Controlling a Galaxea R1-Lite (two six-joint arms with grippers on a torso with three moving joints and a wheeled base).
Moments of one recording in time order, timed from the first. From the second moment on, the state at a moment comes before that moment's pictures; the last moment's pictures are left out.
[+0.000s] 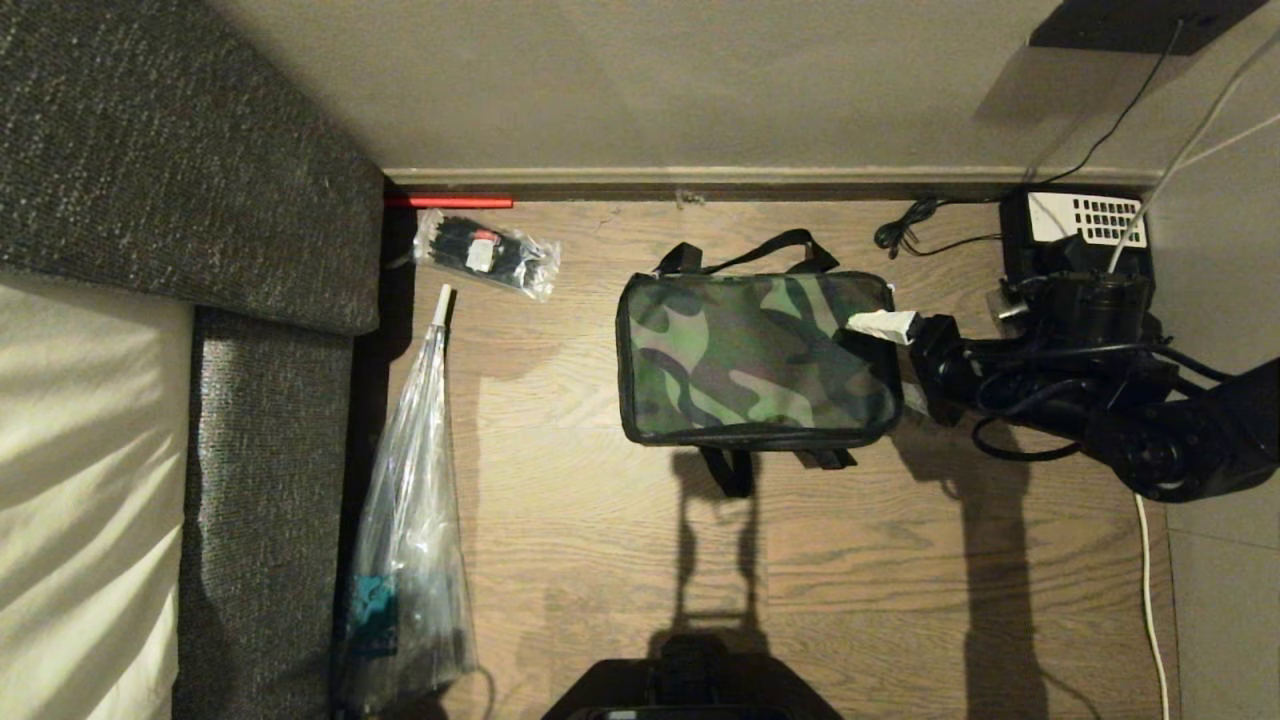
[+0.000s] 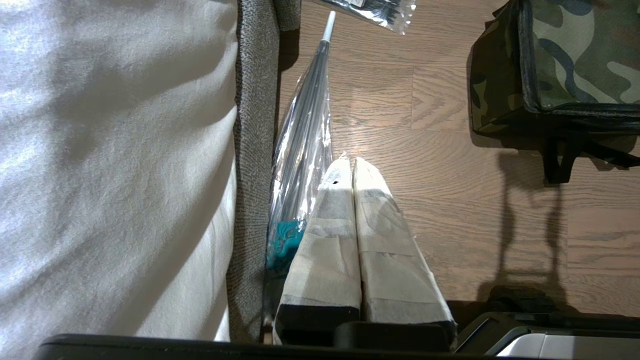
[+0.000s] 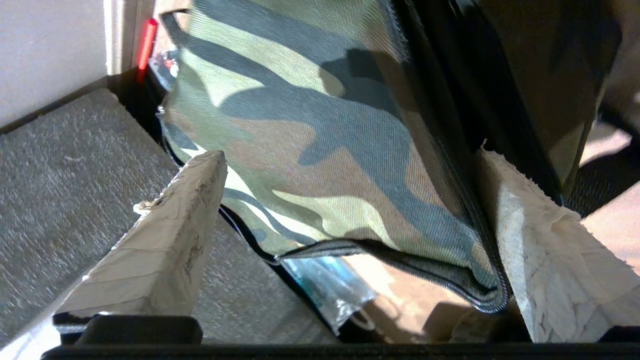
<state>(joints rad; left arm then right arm) 0.00 0.00 0.00 -0.13 -0.01 -0.01 0.13 1.93 -0.92 -0.78 0.41 0.92</state>
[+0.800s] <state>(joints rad) 0.00 0.00 0.00 -0.13 -0.01 -0.01 0.19 1.96 -1.04 -0.74 0.37 1.13</state>
